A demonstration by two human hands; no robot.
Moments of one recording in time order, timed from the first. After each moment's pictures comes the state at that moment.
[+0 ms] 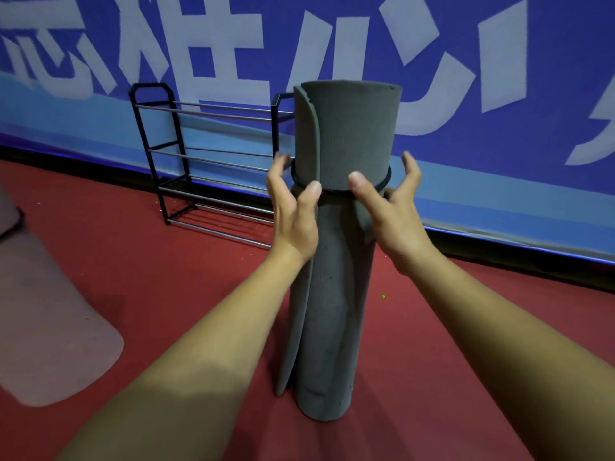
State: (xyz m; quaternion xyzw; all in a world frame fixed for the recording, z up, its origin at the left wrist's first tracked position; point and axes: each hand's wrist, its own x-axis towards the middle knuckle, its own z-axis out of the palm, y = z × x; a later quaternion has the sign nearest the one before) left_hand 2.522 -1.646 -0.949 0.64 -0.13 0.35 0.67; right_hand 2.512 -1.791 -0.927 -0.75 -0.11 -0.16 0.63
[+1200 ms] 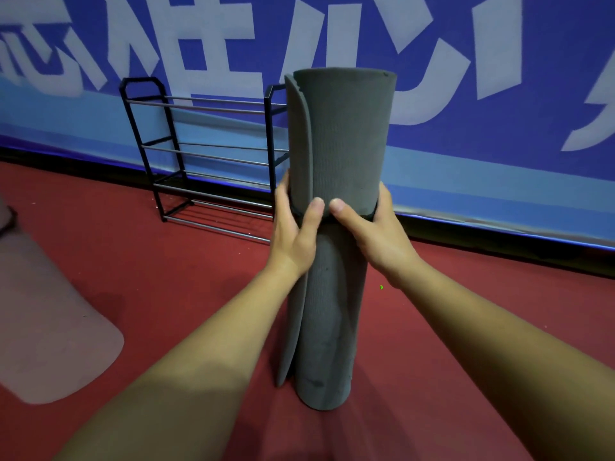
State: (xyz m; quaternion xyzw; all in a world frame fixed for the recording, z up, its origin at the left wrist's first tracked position) left_hand 2.526 -1.642 -0.989 0.69 -0.16 0.31 0.64; right_hand 2.513 -1.796 -0.963 -0.76 -0.12 -0.12 0.63
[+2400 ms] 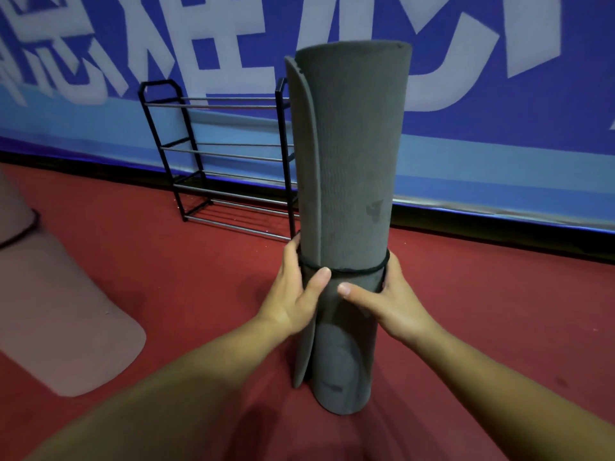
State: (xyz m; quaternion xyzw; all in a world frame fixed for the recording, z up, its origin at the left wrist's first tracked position) left_hand 2.492 -1.614 -1.072 0.81 -0.17 0.20 0.53; right_hand 2.483 -1.806 -1.057 -0.74 -0.15 -0.04 0.65
